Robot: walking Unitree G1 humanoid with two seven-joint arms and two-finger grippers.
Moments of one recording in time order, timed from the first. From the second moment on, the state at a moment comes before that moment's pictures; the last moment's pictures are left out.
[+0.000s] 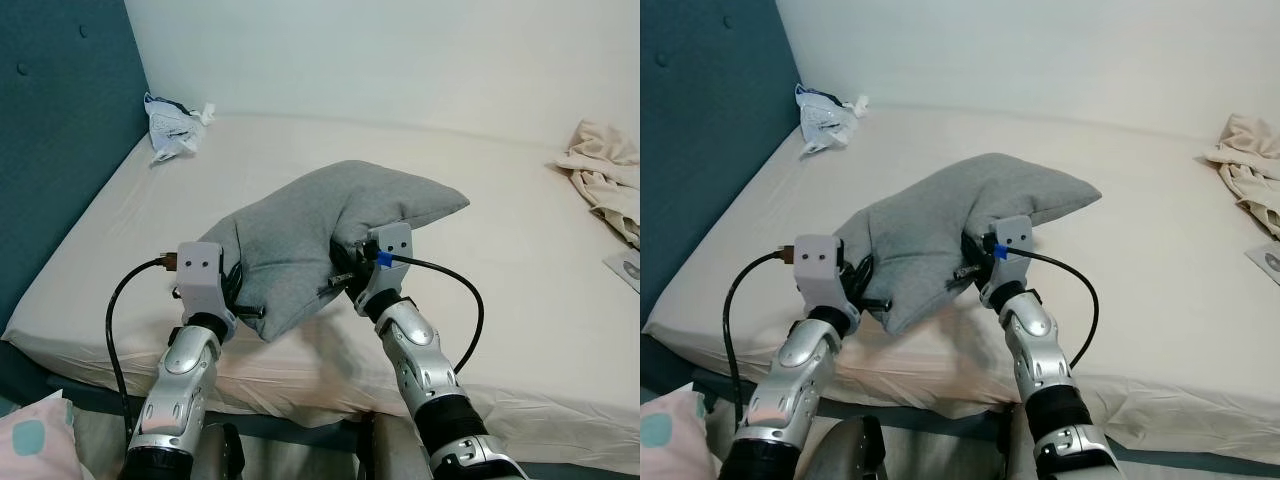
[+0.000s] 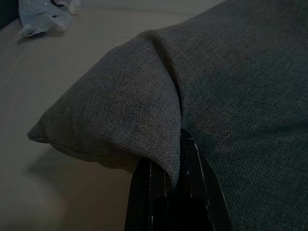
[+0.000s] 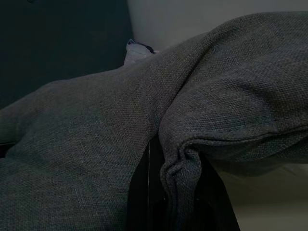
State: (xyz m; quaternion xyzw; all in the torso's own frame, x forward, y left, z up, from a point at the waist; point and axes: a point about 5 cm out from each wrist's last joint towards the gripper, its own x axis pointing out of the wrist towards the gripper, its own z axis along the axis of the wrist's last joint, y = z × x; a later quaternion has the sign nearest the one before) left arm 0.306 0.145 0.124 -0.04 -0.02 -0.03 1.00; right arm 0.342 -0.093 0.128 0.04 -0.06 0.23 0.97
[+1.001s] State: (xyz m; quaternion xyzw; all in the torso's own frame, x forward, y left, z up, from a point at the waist) left arm 0.303 0.144 0.123 -0.01 -0.04 -0.03 1.00; right arm 0.338 -0.094 0.126 0.03 -0.06 0.24 0.97
